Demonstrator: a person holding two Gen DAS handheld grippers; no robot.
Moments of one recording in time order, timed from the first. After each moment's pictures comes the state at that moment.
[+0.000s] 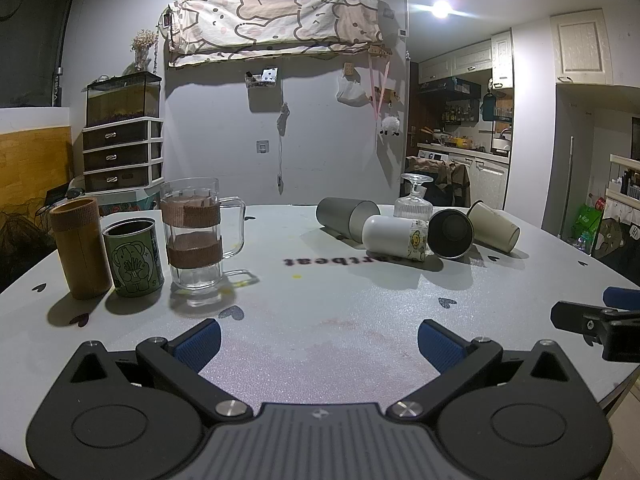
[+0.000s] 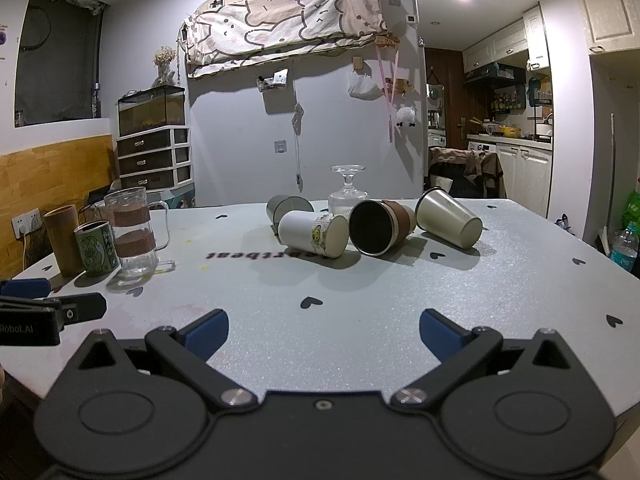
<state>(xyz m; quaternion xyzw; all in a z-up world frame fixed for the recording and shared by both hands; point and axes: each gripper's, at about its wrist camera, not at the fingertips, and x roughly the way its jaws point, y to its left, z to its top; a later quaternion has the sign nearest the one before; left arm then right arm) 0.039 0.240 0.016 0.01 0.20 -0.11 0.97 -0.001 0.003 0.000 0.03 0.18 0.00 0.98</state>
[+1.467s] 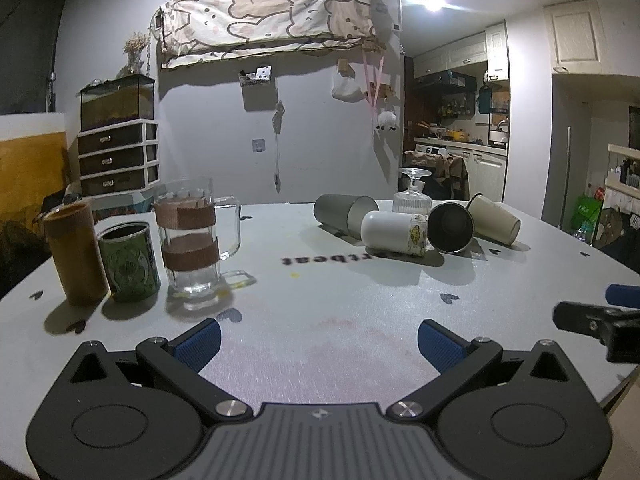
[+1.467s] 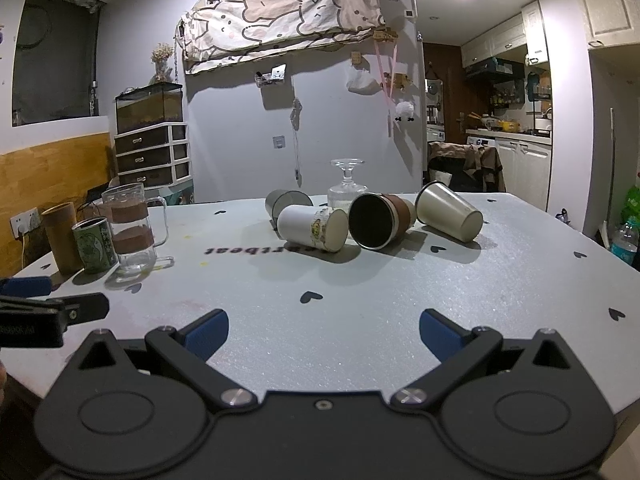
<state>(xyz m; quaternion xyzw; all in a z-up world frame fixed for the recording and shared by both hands) 0.050 0.234 0.011 0.03 0.20 -0.11 0.97 0.006 0.015 -0.017 0.03 0.18 -0.01 0.98</state>
